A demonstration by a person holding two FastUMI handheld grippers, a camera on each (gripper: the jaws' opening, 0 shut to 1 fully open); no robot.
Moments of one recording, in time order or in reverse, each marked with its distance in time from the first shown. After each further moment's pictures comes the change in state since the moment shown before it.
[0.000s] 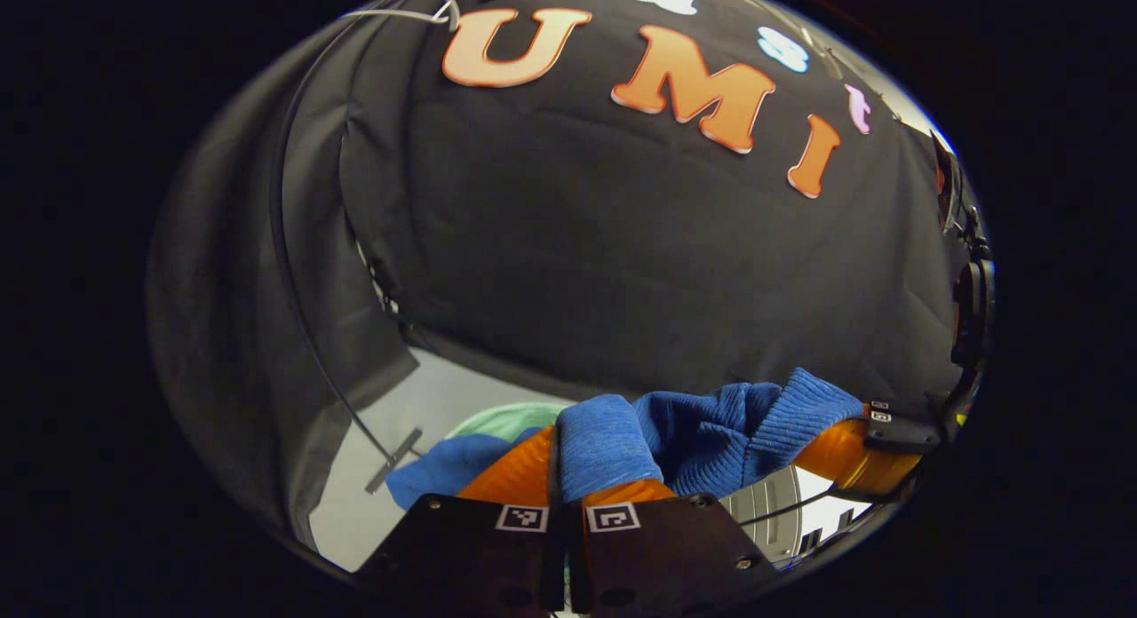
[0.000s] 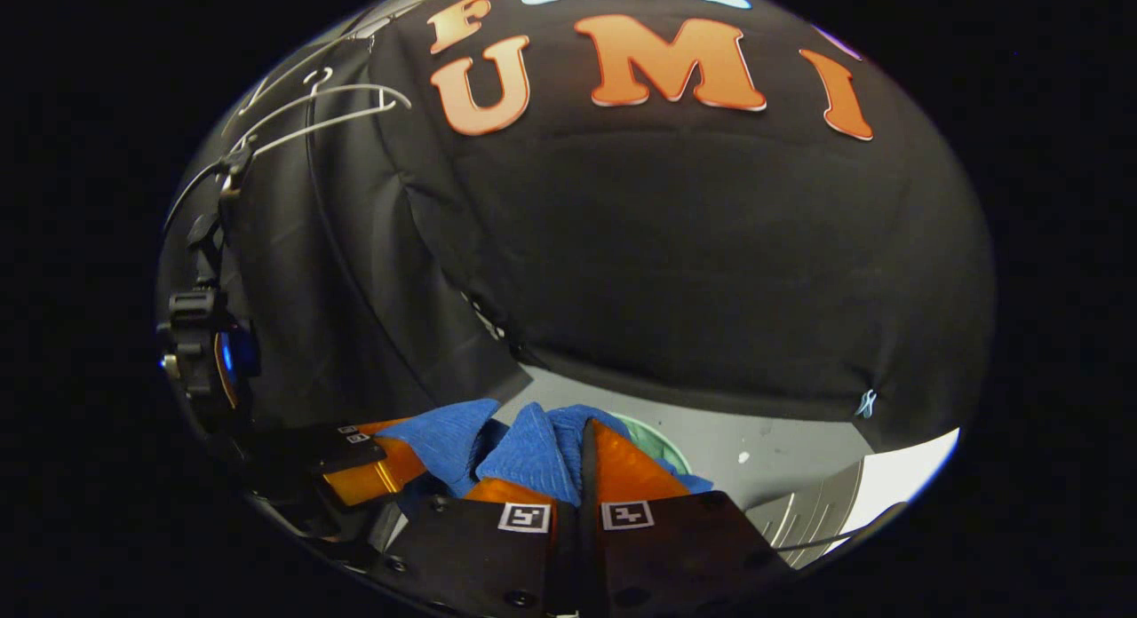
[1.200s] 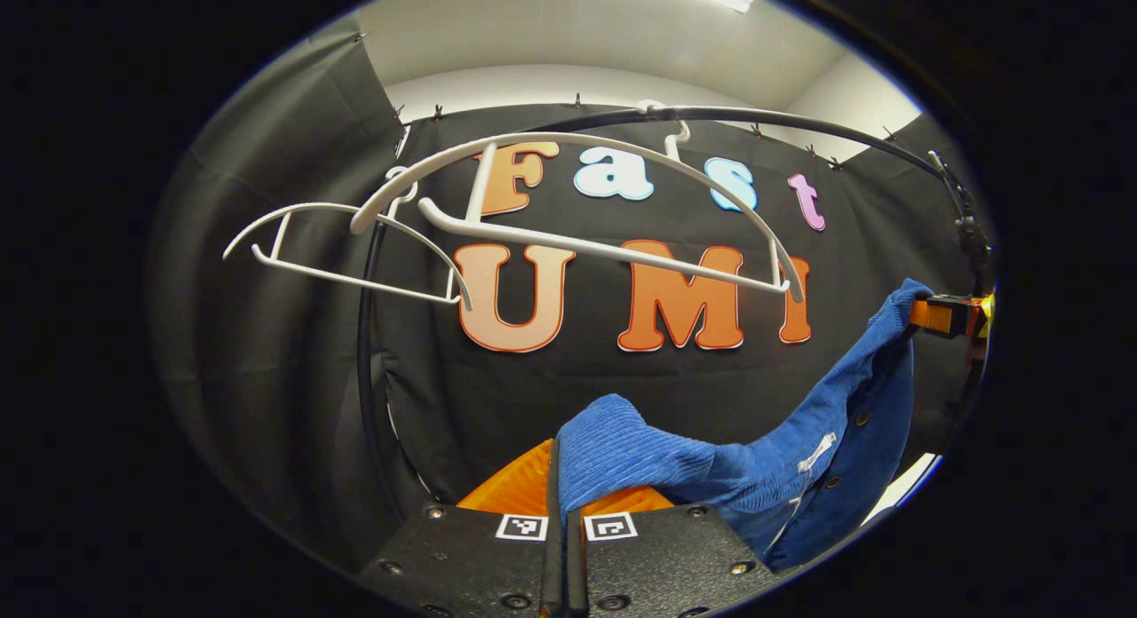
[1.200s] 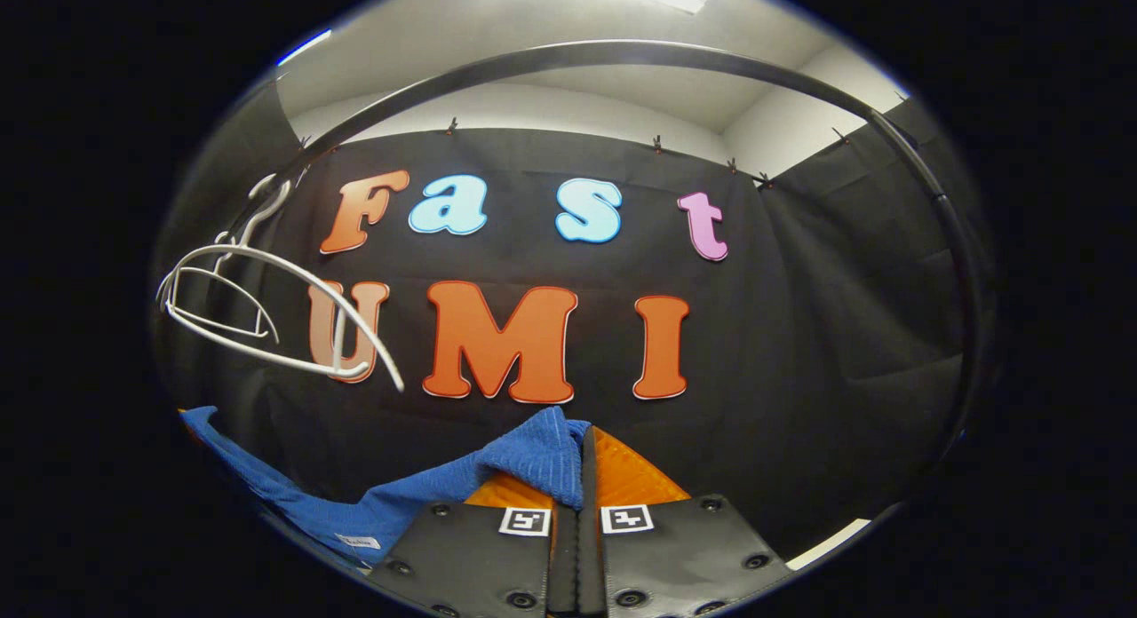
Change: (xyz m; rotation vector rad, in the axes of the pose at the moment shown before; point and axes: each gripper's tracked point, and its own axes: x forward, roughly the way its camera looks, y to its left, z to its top) left arm -0.186 0.025 0.248 0.257 -0.808 0.077; right arm -0.240 -0.128 0.273 -0.059 -0.880 -0.453
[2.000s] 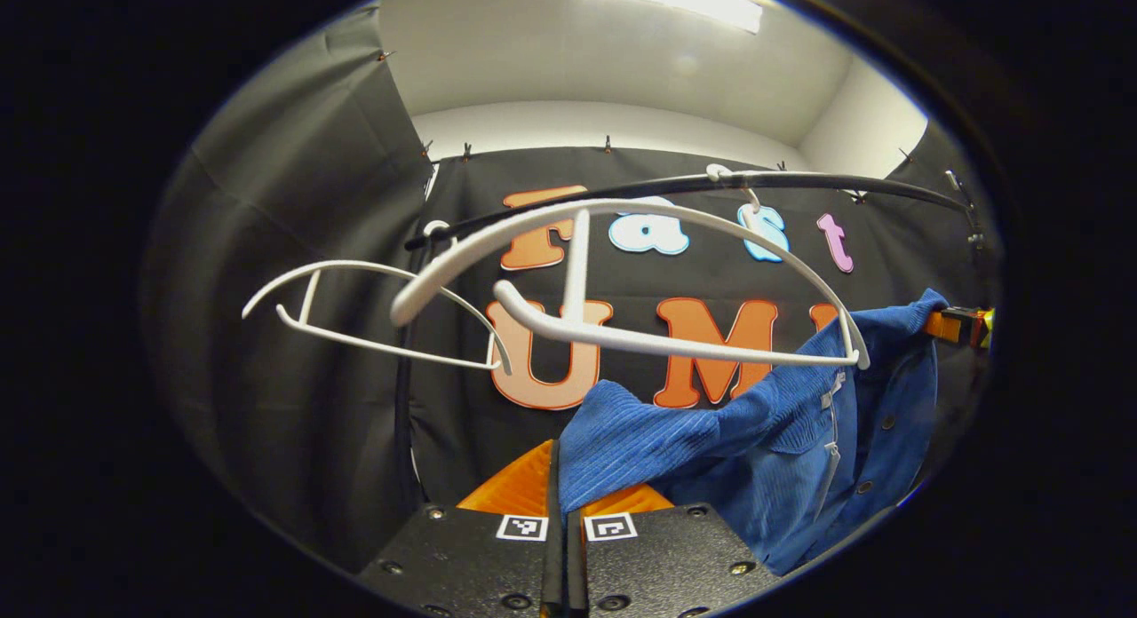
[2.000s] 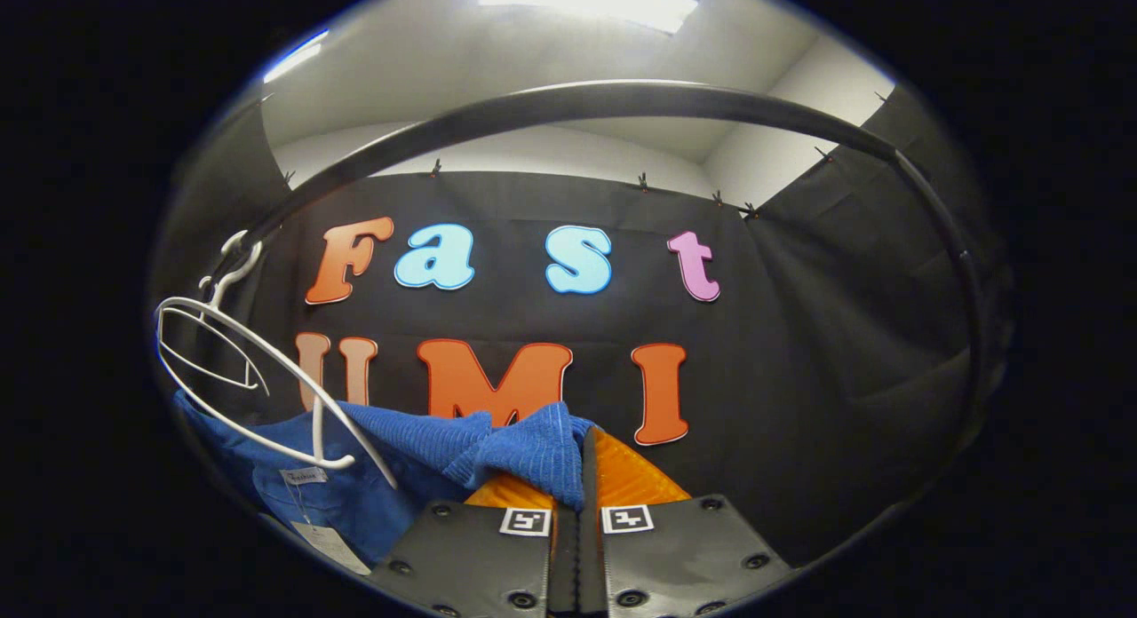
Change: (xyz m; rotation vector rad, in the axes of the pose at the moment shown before) left arm 0.025 0.047 0.056 -0.018 -0.155 0.070; right arm 0.033 -0.026 0.061 0.027 -0.167 -0.102
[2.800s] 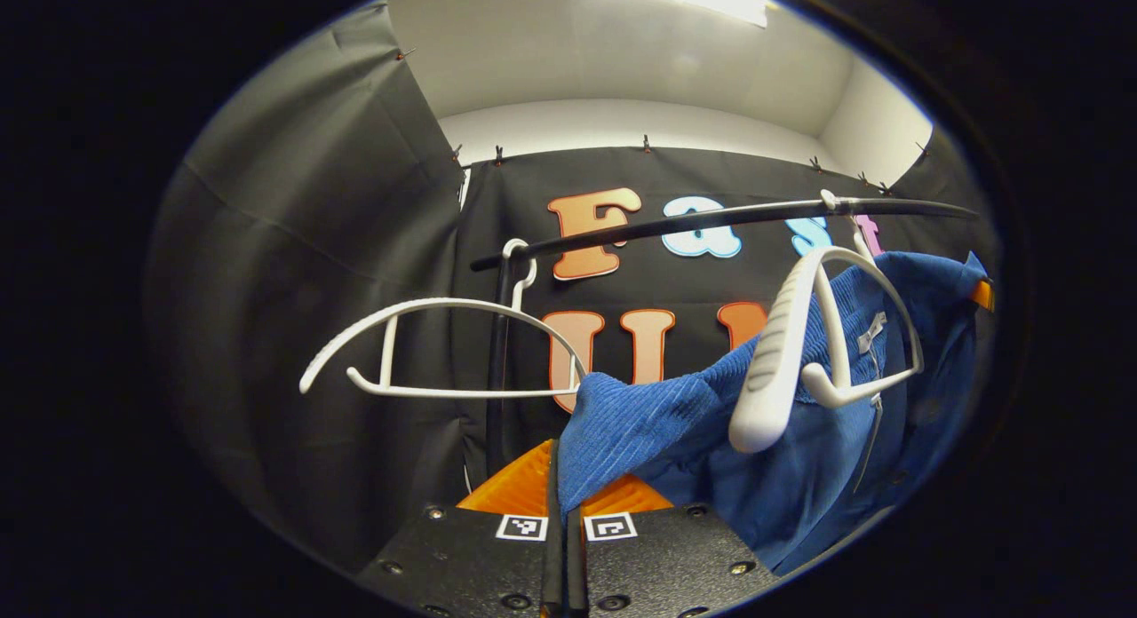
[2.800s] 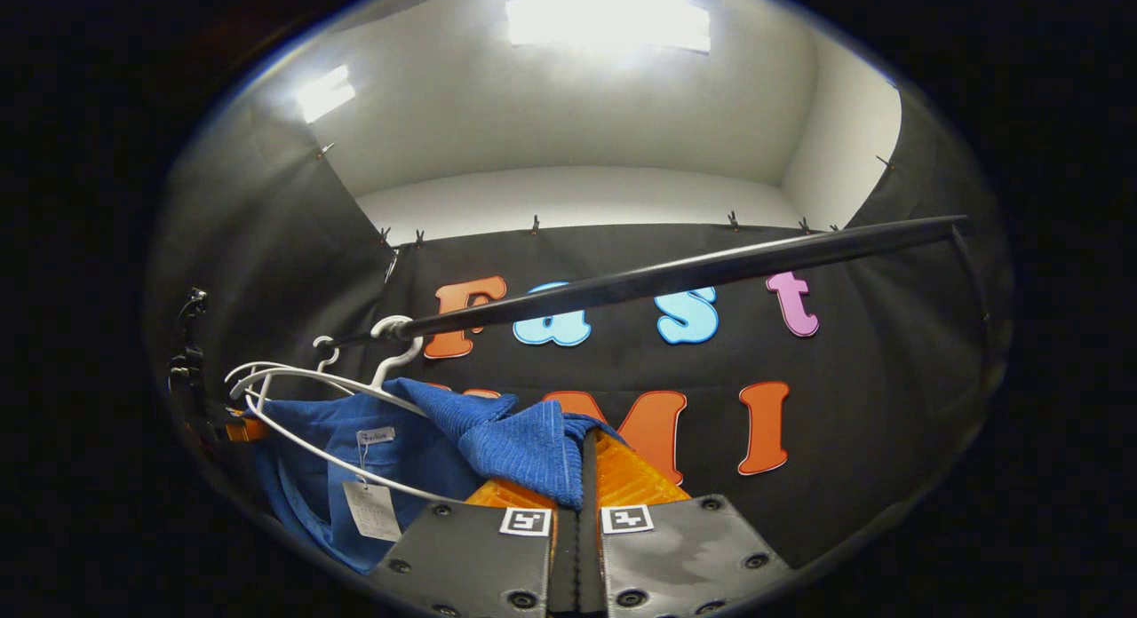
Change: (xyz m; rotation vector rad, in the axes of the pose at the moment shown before) left arm 0.018 0.111 0.042 0.051 -0.022 0.106; right arm -0.061 0.108 0.079 0.053 -0.162 0.338
